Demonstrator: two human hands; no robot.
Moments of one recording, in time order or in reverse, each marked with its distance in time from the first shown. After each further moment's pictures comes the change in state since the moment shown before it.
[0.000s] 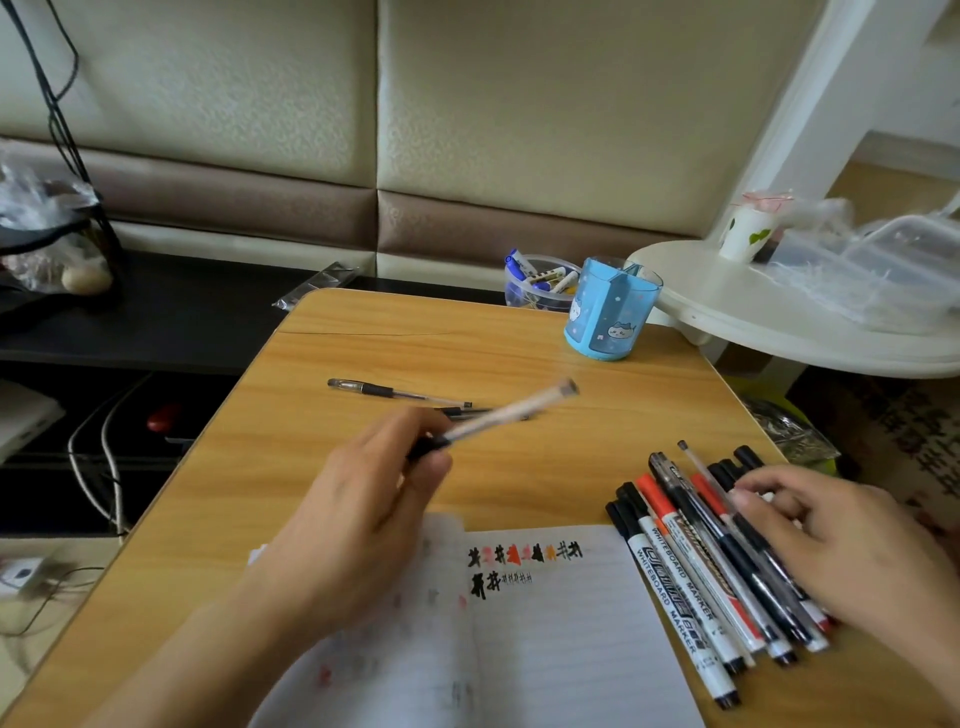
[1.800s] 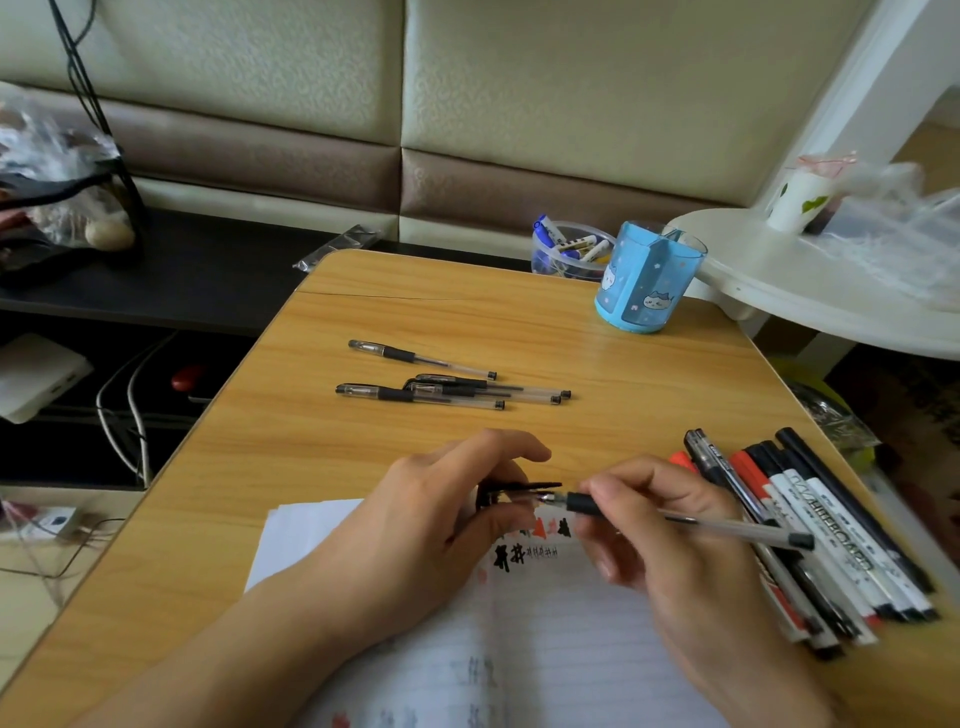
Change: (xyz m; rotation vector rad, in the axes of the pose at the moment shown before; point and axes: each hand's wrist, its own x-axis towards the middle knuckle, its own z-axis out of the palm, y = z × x) left_hand -0.014 0.003 0.025 -0.139 -0.101 0.068; right_hand -0.019 -0.104 0.073 1.397 -0.209 -0.120
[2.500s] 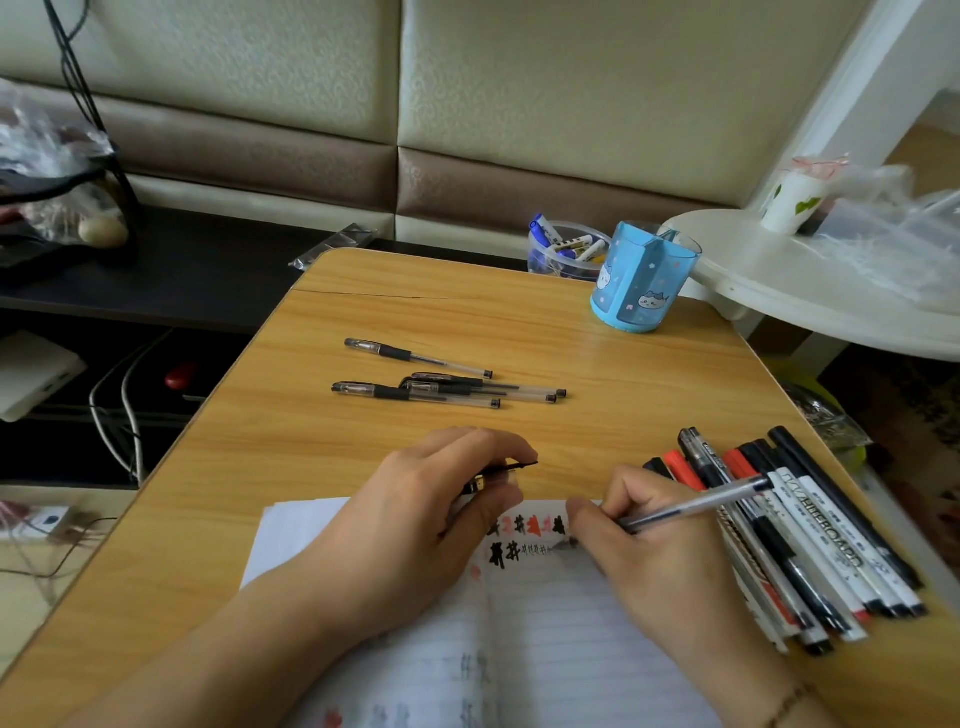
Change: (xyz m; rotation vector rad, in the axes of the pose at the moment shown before) left_hand 0.001 -0.006 0.003 0.055 0.059 0.024; right_hand 0.009 0.024 -0.009 -0.558 0.152 -0.195
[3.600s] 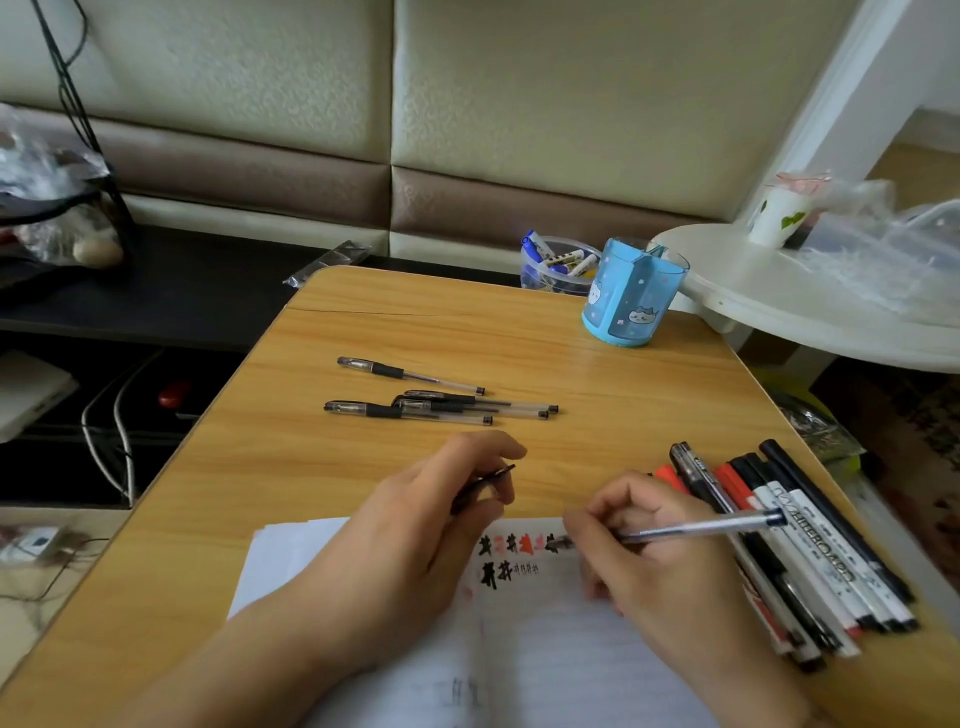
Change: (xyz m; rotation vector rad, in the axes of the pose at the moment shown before) left_hand 0.000 0.007 -0.004 -0.084 -0.041 -0.015; right_hand -0.001 -0.008 -0.012 0.163 -0.075 0.063
